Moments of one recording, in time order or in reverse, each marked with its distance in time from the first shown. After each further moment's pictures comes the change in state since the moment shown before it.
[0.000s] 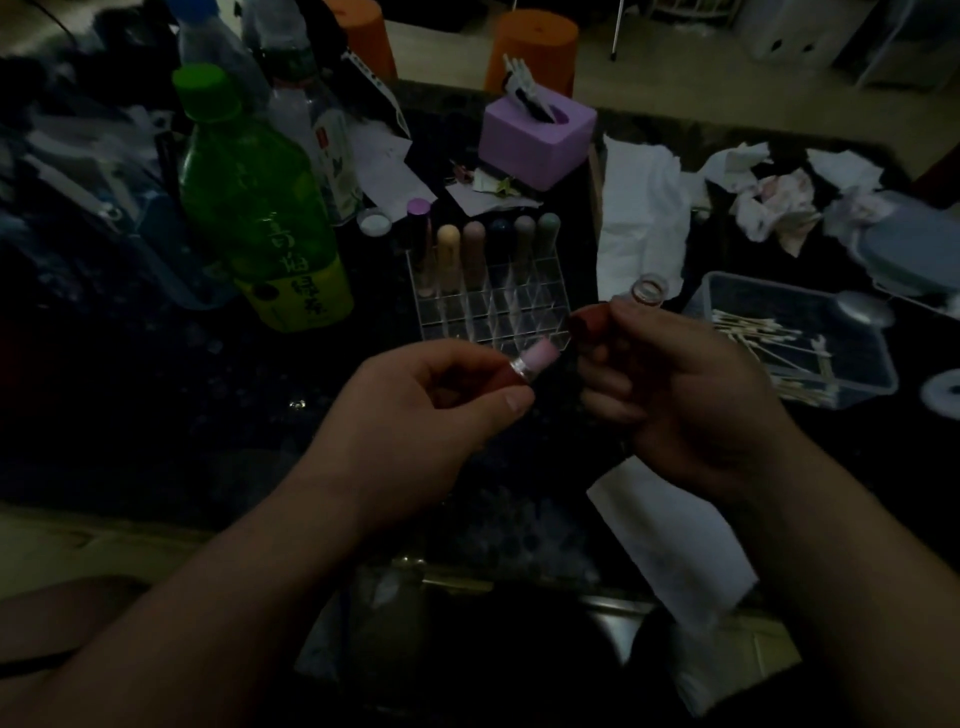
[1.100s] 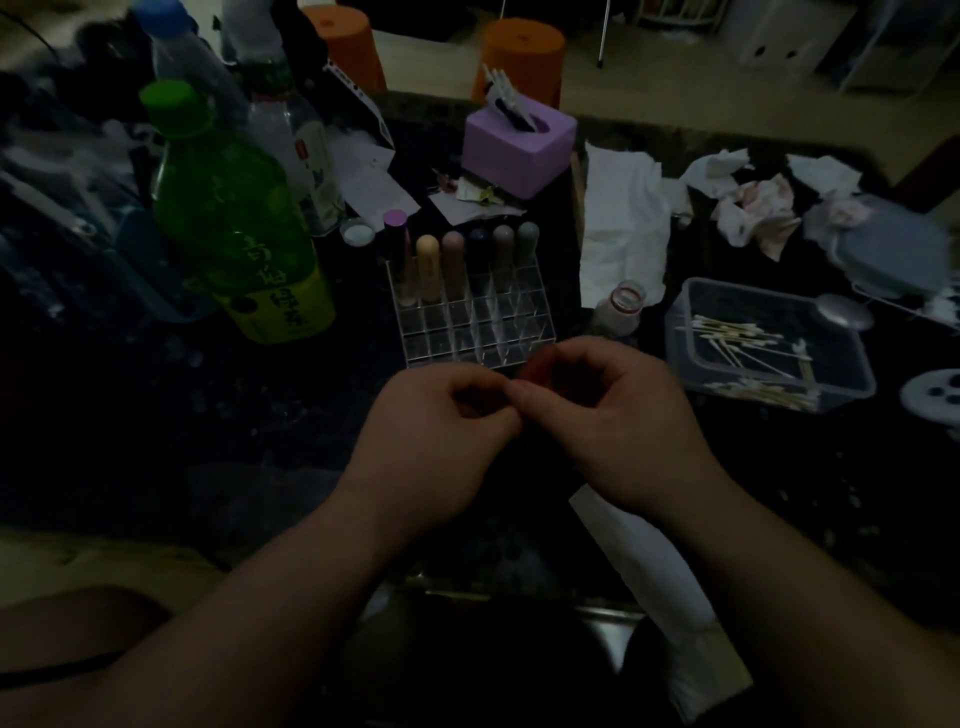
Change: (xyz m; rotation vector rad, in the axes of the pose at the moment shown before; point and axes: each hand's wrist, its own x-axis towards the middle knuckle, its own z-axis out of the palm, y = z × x) left_hand 0.020 -0.018 0.028 0.251 0.026 0.088; right_hand -0.005 0.023 0.005 -0.750 0.182 -0.291
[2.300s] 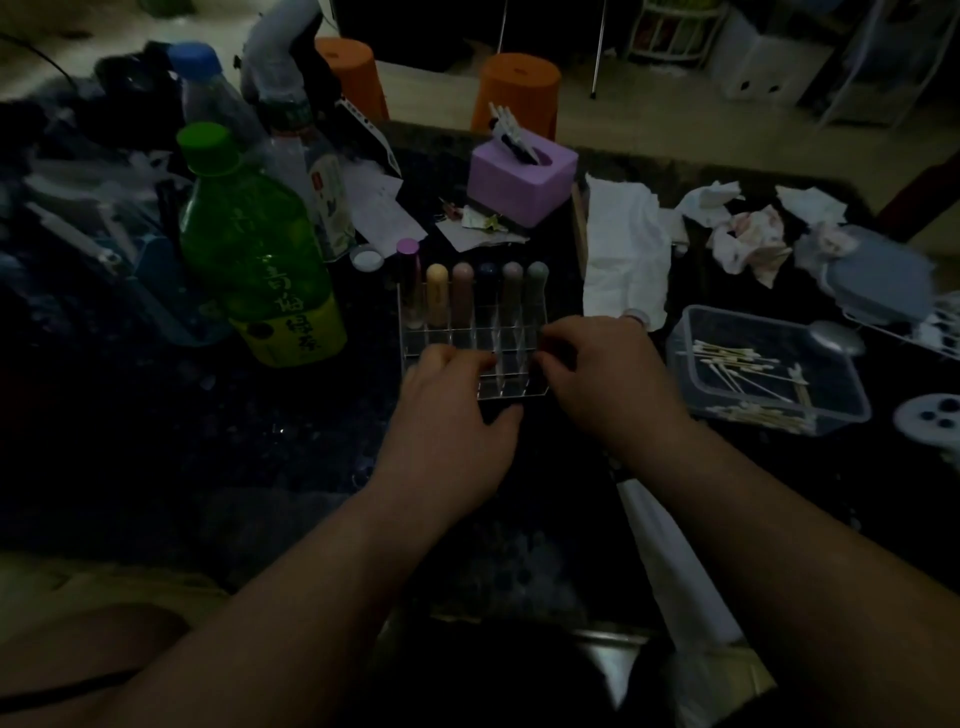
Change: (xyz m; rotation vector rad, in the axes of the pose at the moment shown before) left_hand 0.026 -0.012 0.002 0.359 0.074 0.067; right_hand 0.066 0.015 -0.001 -0.875 0.100 -0.255
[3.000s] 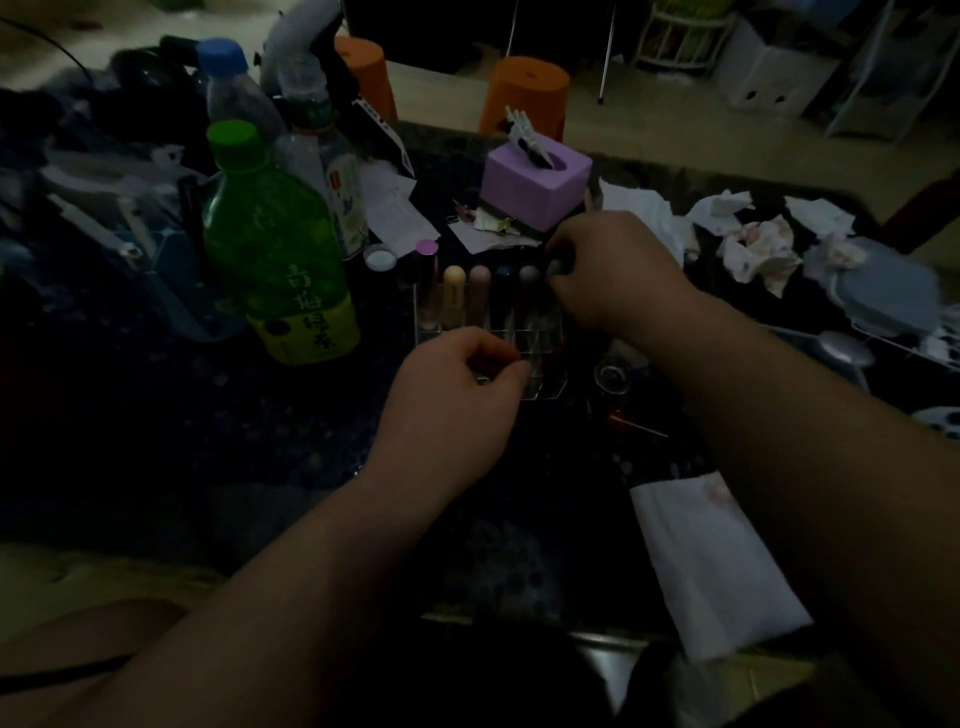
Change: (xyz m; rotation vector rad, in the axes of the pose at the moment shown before) left_hand 0.004 0.014 -0.027 -0.332 0.059 -0.121; right_hand 0.085 -0.019 -0.031 -0.180 -0.126 0.057
